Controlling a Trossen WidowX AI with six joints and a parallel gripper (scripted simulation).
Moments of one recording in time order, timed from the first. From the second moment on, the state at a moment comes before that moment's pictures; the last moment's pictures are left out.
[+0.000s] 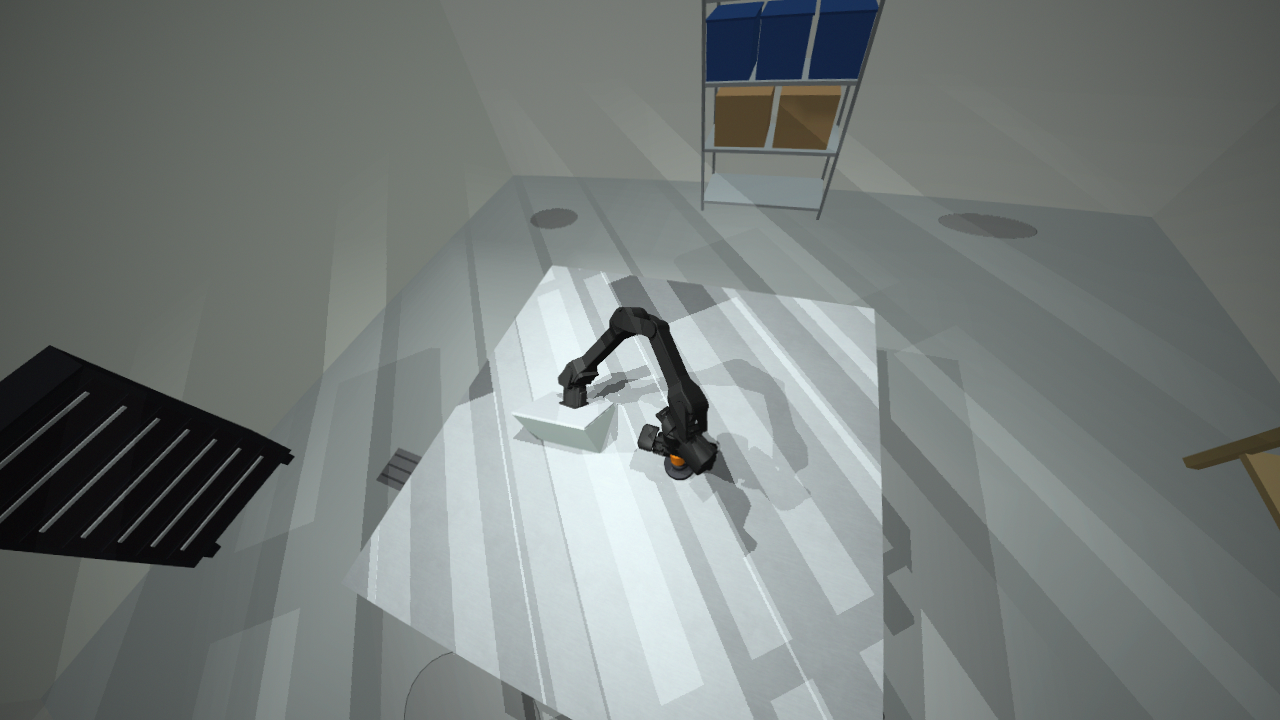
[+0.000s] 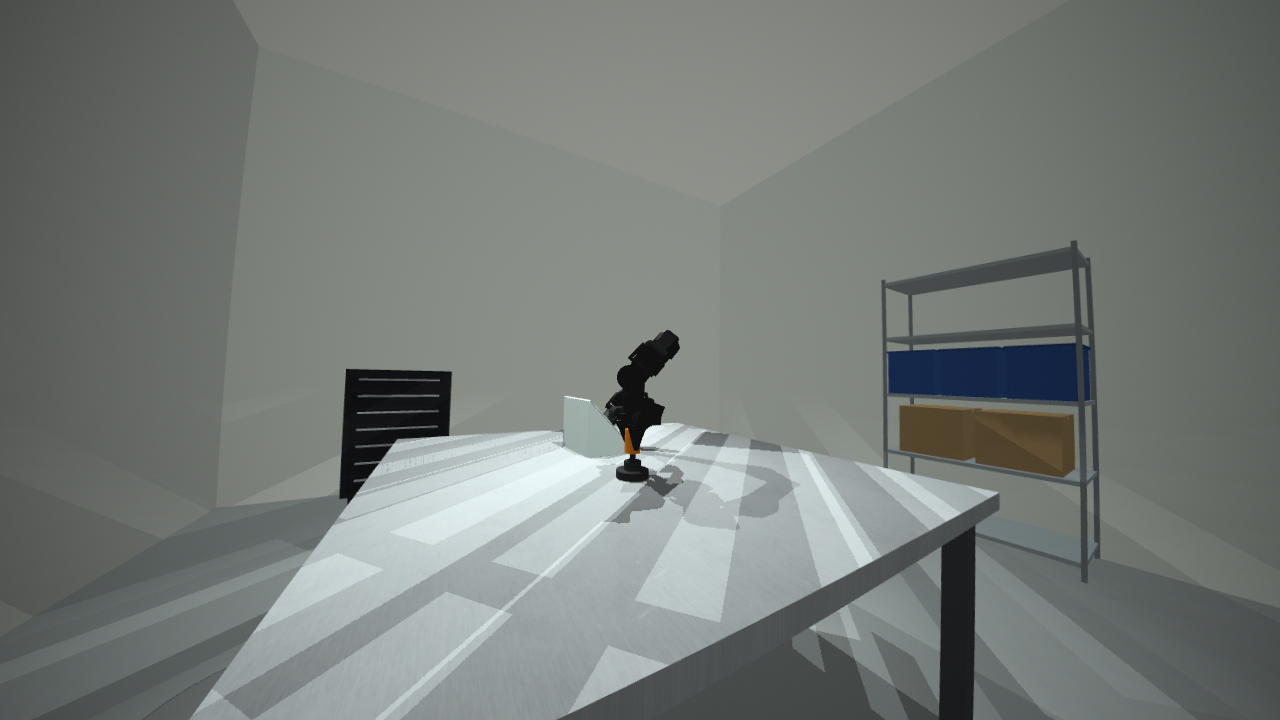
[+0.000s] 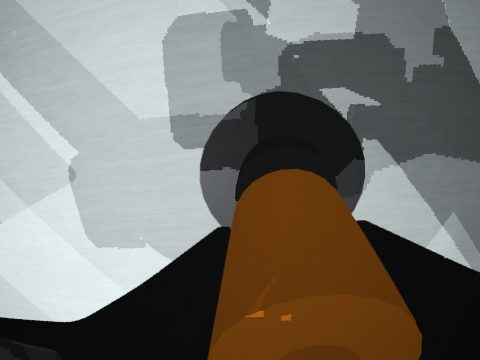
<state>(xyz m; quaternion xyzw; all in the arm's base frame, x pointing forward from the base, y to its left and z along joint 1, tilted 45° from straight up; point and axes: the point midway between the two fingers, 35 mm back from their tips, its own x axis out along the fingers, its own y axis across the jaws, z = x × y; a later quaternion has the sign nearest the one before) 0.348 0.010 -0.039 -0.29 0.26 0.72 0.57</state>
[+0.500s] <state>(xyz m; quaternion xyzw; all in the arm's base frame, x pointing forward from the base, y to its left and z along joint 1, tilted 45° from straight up) 0.346 0.012 -0.039 -0.29 0.26 0.72 0.57</state>
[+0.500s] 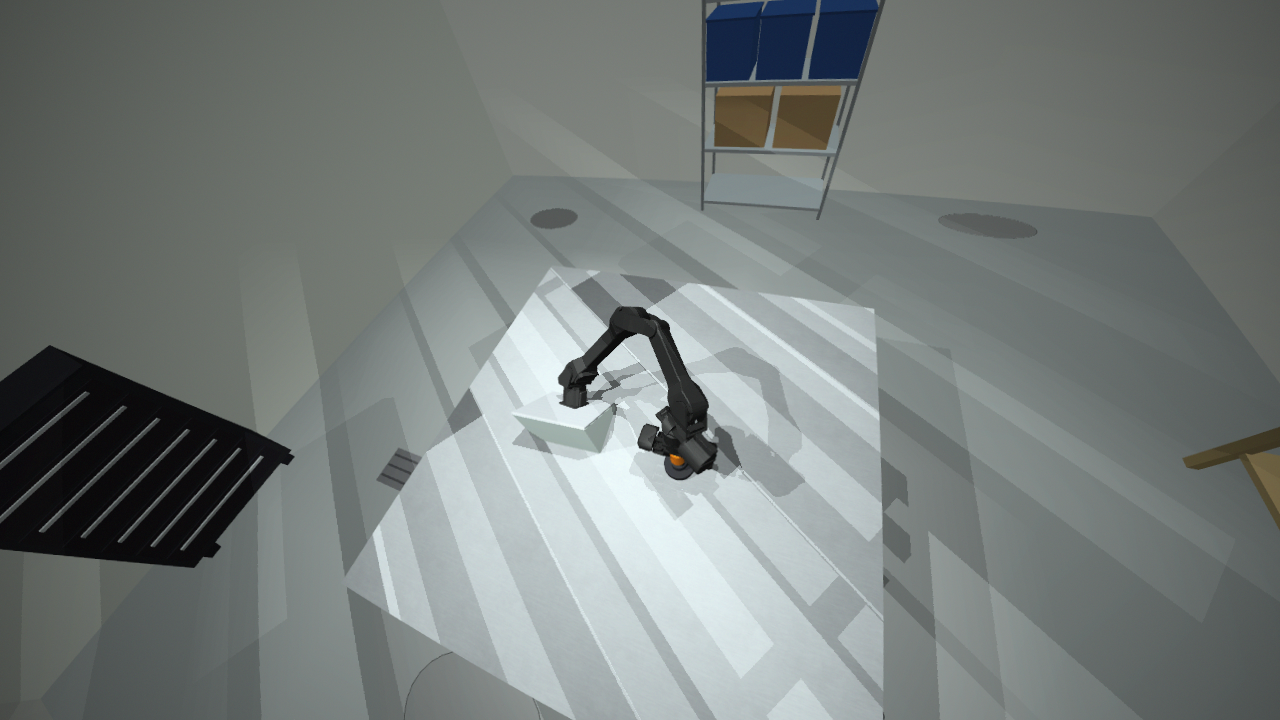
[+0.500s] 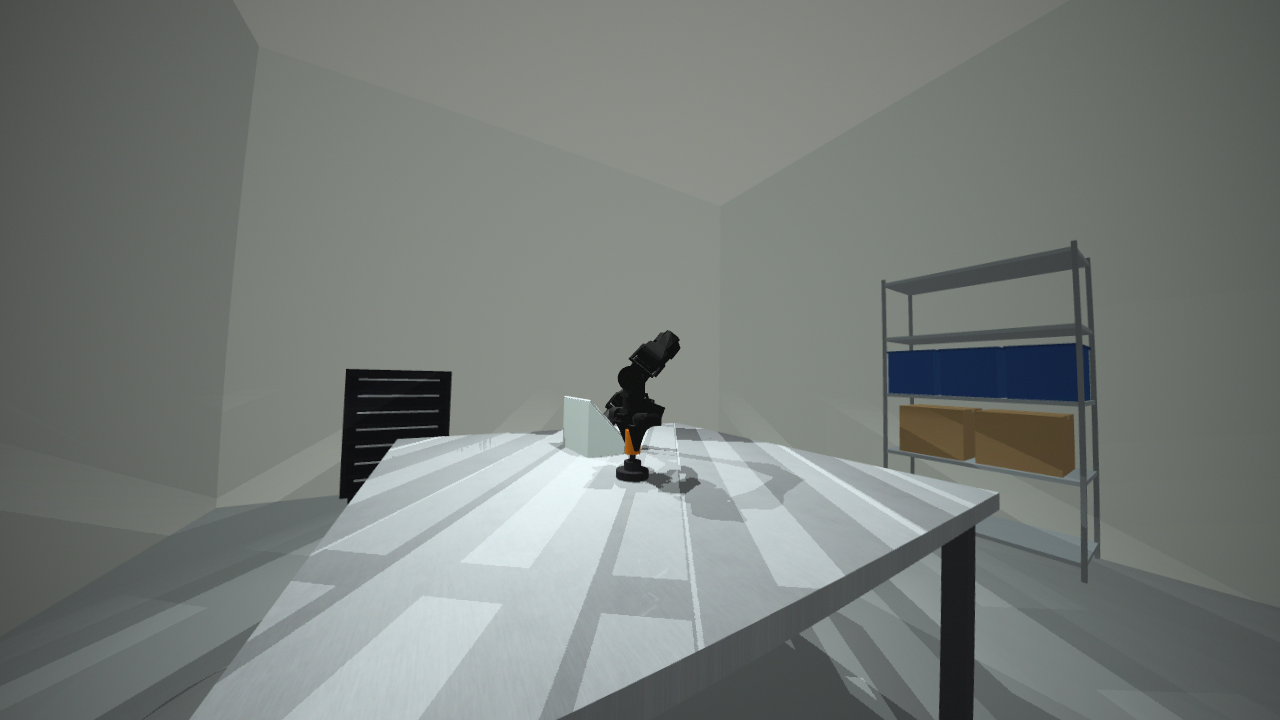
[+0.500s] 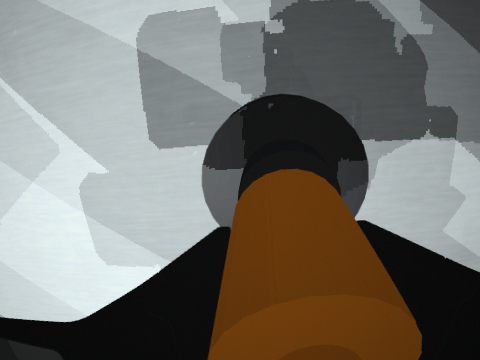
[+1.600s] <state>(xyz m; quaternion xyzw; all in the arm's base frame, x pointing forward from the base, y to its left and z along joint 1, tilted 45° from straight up) 0.349 0.010 -0.041 -0.35 0.19 0.74 0.54</state>
